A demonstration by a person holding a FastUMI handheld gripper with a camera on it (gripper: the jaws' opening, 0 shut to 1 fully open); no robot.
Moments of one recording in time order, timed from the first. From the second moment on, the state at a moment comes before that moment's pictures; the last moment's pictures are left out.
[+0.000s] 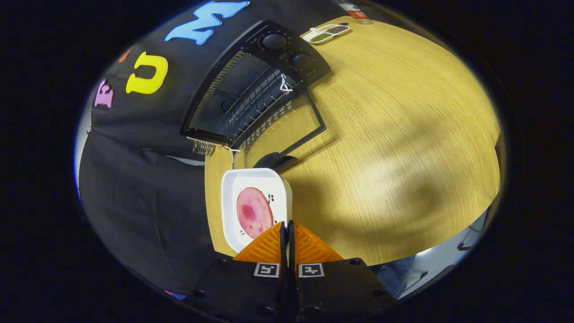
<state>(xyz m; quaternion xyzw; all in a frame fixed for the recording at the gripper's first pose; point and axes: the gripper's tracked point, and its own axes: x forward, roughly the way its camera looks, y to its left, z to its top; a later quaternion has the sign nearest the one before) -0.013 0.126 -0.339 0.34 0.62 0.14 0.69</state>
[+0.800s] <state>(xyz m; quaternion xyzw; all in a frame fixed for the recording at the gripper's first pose) 0.048 0.184 -0.332 0.53 0.48 -0.09 0.69</state>
